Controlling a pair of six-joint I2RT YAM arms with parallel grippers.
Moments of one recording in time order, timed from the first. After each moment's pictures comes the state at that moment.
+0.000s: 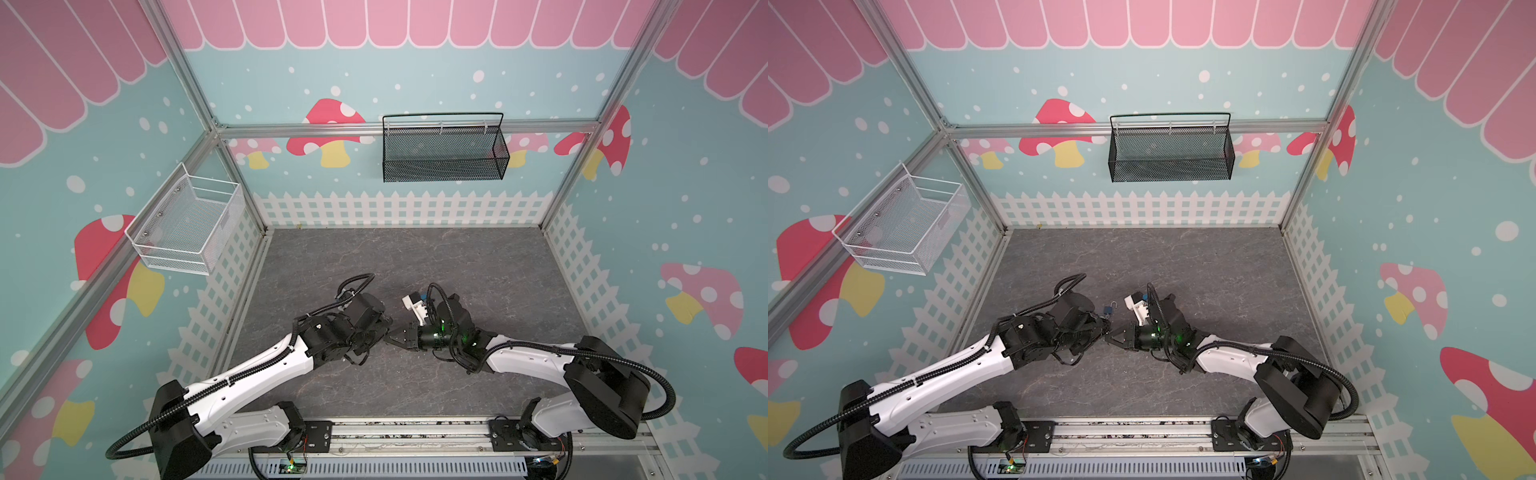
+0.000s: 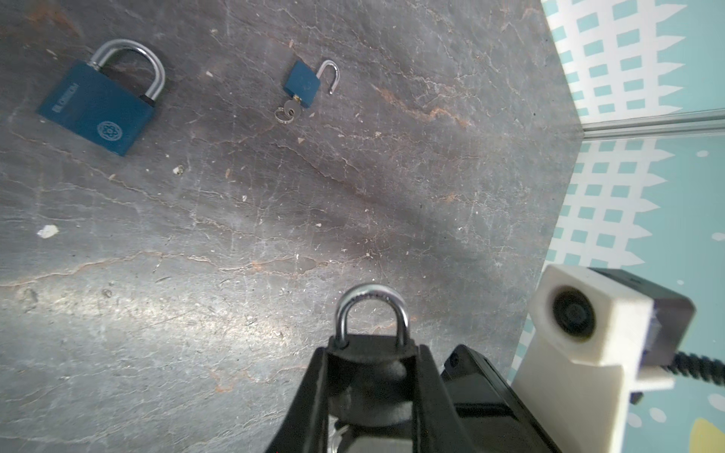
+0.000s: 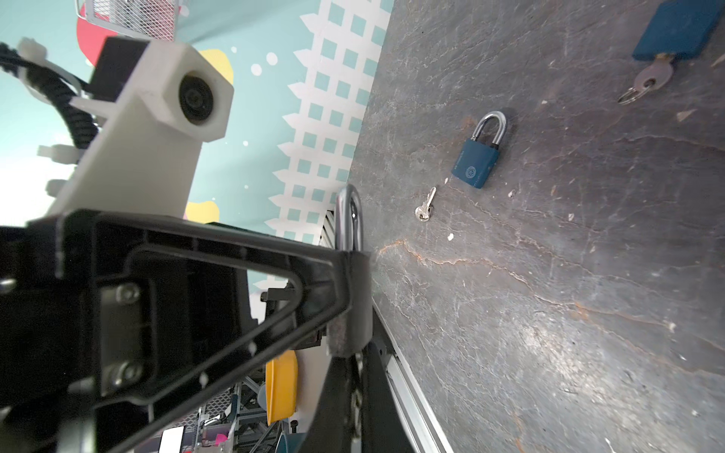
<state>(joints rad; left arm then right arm) -0.87 1.15 0.94 -0.66 -0.14 -1.42 0.85 1.44 0.63 0.52 -0.60 1.06</state>
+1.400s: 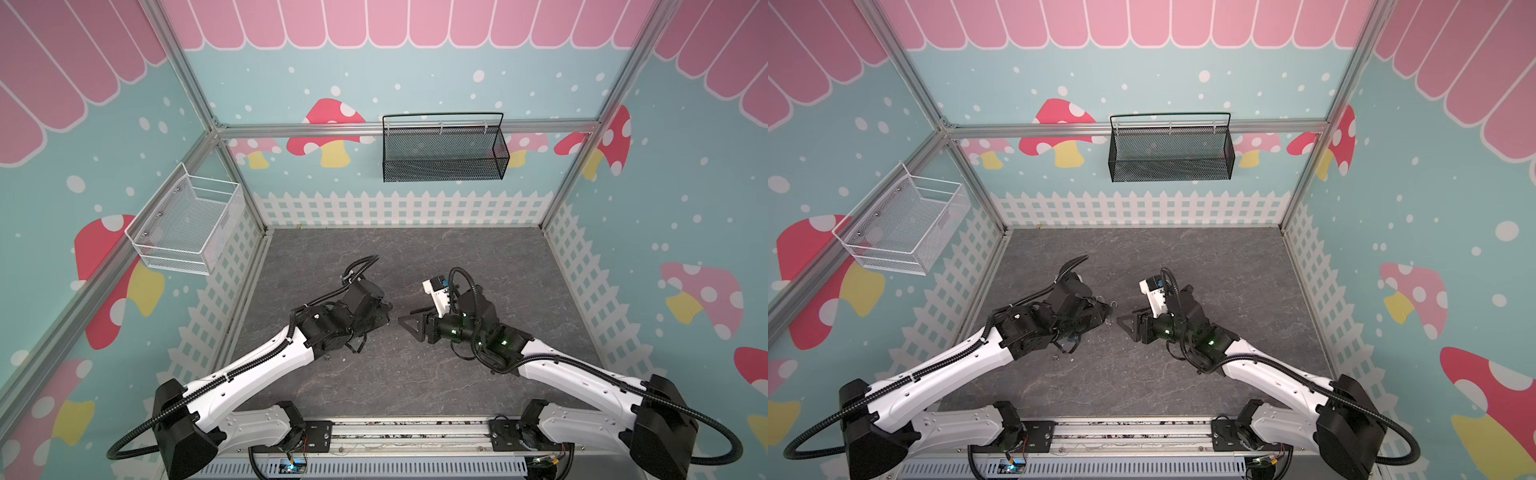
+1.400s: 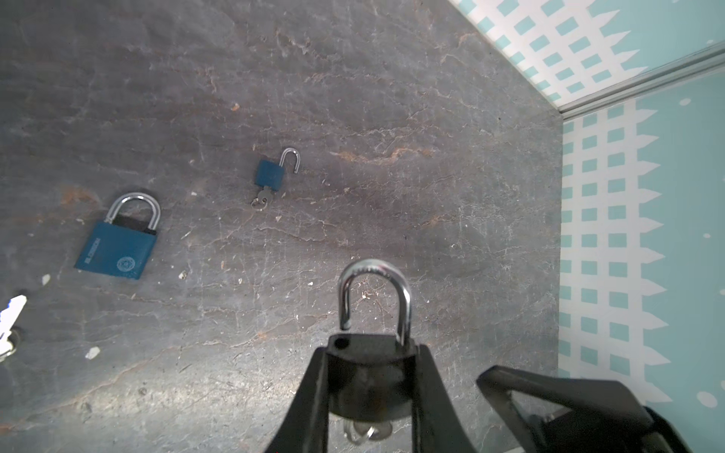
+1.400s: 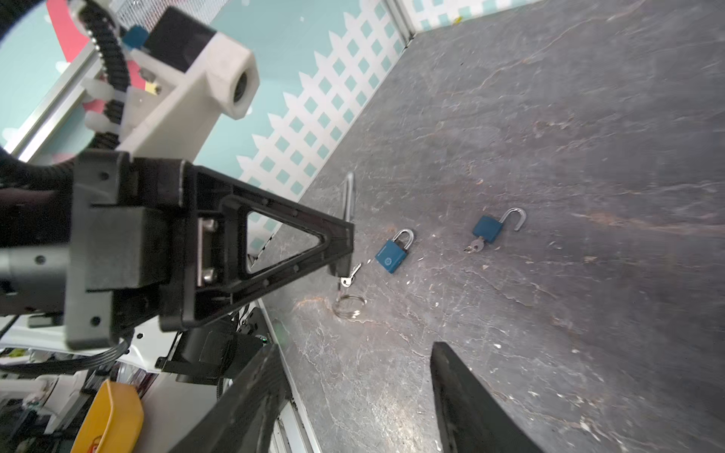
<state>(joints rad) -0.82 1.17 1.04 -0.65 -0.23 -1.07 0.80 1.10 0.71 0.05 -0.27 0.56</state>
